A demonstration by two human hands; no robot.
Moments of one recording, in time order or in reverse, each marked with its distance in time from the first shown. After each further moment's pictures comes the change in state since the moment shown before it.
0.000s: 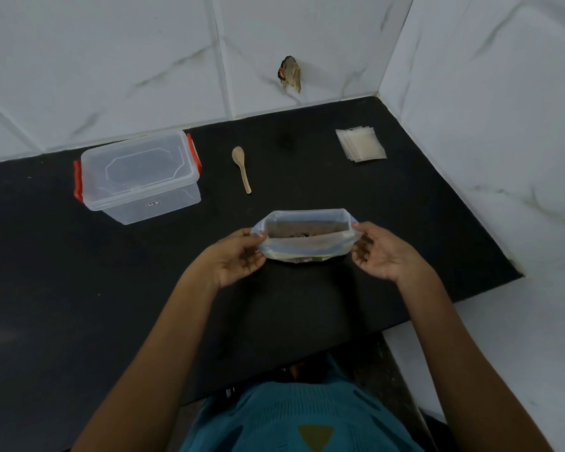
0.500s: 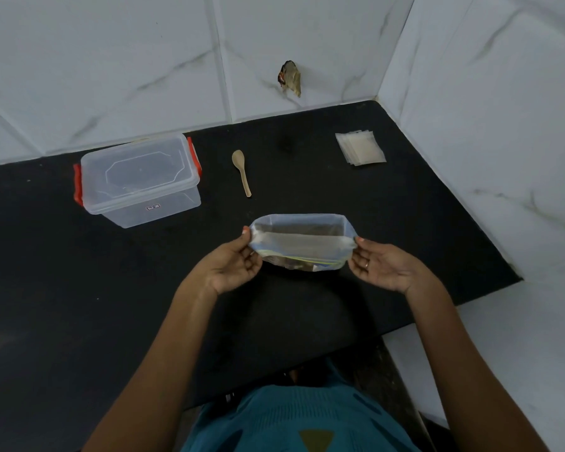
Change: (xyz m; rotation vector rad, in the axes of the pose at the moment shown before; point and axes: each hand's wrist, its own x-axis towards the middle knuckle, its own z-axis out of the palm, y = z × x) left_hand 0.006 -0.006 -0.006 -0.312 -0.029 -0.038; right_hand 0.002 0.006 -0.013 0.090 -0.154 0.062
